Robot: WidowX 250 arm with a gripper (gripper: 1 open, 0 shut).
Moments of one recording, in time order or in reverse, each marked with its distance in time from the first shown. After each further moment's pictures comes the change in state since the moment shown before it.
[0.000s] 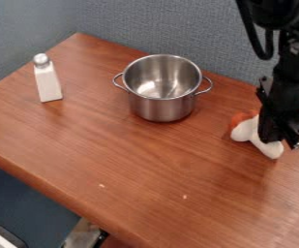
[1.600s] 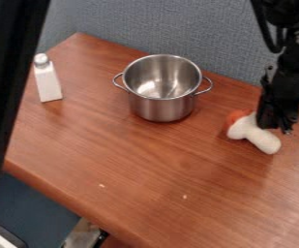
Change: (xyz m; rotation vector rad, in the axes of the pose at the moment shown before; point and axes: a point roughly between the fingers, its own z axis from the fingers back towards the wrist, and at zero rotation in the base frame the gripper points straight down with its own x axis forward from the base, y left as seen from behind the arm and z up) arm 0.005 0.038 -0.006 0.047 0.057 -0.130
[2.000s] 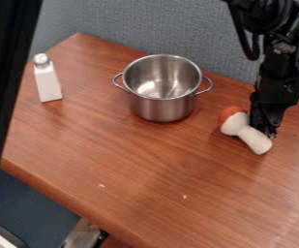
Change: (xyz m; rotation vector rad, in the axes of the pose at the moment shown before) arm 0.003 0.003 -0.015 -0.005 -0.113 -0.115
